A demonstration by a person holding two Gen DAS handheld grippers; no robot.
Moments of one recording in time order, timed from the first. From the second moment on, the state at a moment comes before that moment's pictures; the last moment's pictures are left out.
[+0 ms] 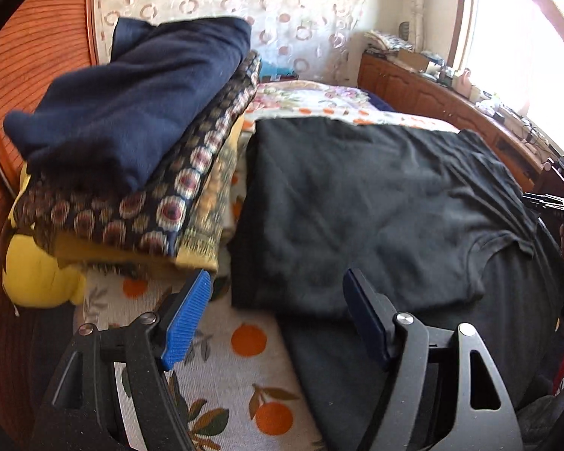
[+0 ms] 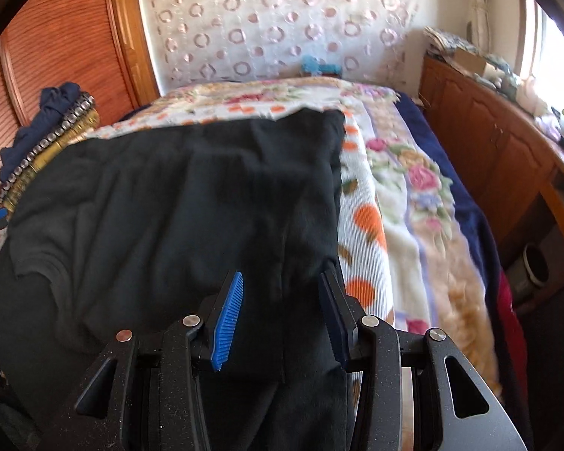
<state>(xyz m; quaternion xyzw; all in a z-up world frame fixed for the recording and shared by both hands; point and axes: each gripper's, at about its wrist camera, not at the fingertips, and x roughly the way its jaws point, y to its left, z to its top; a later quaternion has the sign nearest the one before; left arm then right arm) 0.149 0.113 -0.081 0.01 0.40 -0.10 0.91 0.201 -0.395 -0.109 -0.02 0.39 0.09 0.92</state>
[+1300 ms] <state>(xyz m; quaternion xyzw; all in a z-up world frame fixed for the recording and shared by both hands) 0.170 0.123 -0.092 -0.02 0.42 -0.10 0.90 0.167 -0.409 -0.117 0.00 0.39 0.09 0.92</state>
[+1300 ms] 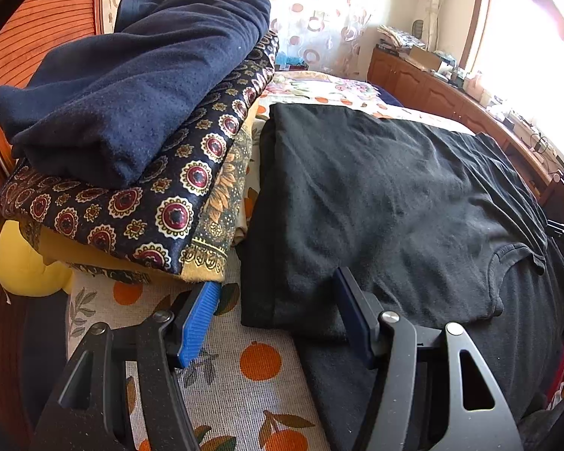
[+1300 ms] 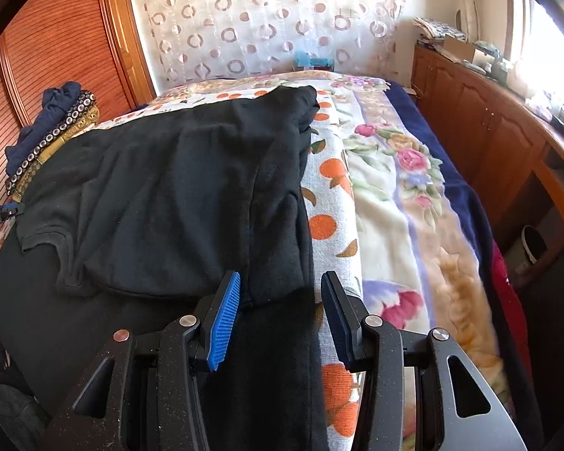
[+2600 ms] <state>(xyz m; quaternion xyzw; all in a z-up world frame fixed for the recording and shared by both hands) 0.157 0.112 -0.082 0.00 0.42 -0.10 0.90 0.165 -0.378 -0.116 -0.08 0.36 0.10 0.92</state>
